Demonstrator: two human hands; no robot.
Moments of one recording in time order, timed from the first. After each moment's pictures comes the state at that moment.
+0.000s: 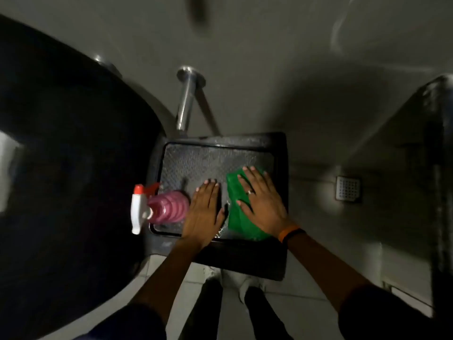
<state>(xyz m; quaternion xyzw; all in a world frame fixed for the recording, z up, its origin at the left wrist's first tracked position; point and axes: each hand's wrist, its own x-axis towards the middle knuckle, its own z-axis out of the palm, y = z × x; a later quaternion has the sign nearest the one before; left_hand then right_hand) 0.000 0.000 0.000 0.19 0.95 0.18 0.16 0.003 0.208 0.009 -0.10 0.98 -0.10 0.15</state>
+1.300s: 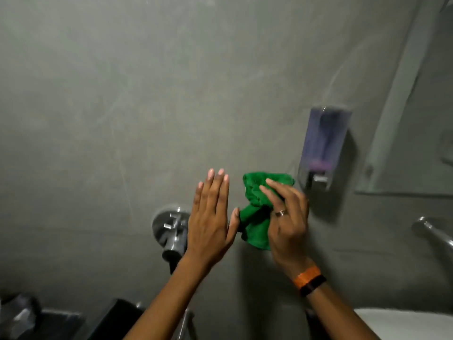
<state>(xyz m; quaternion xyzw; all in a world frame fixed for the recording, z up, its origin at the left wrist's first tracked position) -0.153 0.129 0.644 0.32 0.80 0.23 -0.45 -0.102 0.294 0.645 -0.09 0.75 -0.19 -0.63</state>
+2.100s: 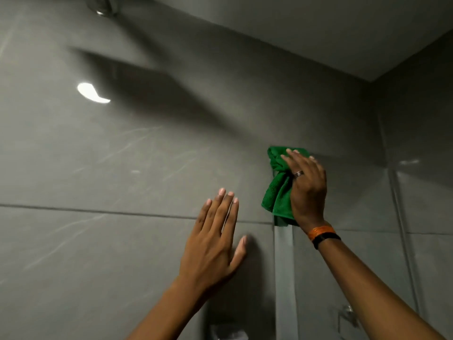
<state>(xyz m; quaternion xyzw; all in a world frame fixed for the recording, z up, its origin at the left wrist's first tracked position) -0.205 0.323 0.984 0.39 0.62 0.16 -0.67 -0.115 0.539 1.100 0.01 0.57 0.17 -0.80</state>
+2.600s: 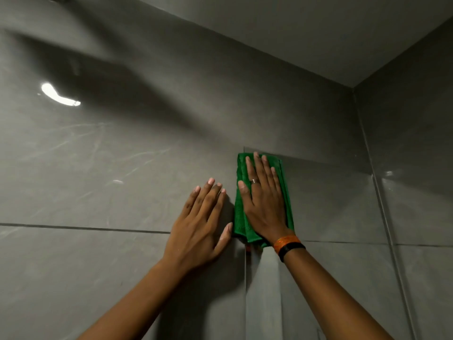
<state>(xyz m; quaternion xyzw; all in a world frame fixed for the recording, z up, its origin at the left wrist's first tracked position) -0.231 0.394 1.036 0.39 0.62 0.11 -0.67 -0.168 0.571 1.100 0.03 0.73 0.11 -0.67</state>
